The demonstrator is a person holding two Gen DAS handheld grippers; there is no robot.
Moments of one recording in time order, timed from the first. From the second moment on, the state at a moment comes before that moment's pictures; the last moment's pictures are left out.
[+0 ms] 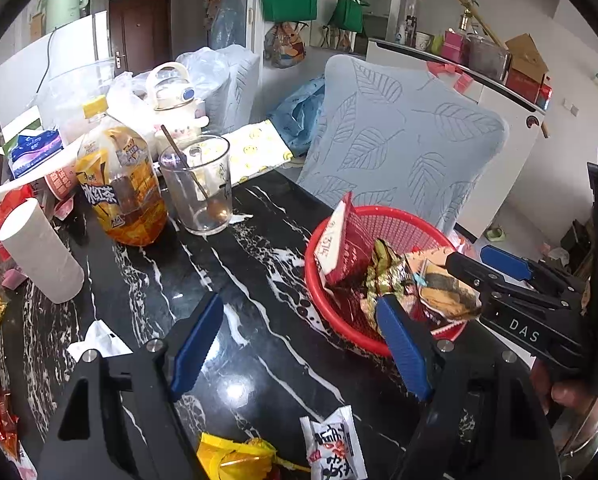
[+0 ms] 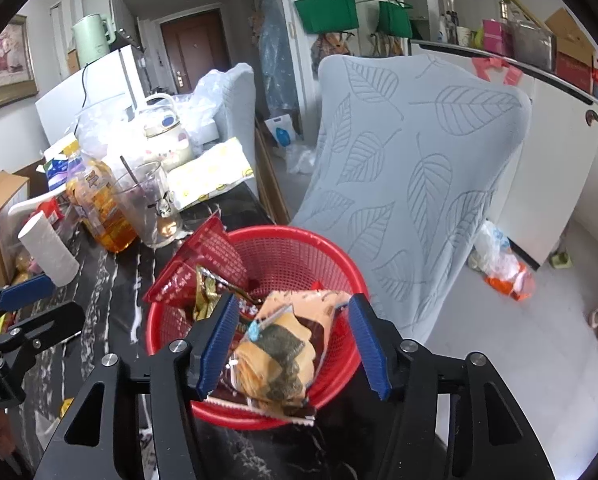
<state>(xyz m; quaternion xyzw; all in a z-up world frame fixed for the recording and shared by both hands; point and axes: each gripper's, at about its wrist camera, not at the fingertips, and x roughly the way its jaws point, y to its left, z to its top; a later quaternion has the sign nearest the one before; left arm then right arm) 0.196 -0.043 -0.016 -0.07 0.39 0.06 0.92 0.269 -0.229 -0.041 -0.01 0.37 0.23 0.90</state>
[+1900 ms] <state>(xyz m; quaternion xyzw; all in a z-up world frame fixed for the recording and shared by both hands) 0.003 -0.041 0.010 -0.07 0.34 0.02 0.94 0.044 -0.227 0.013 -0.02 0.33 0.26 0.91</state>
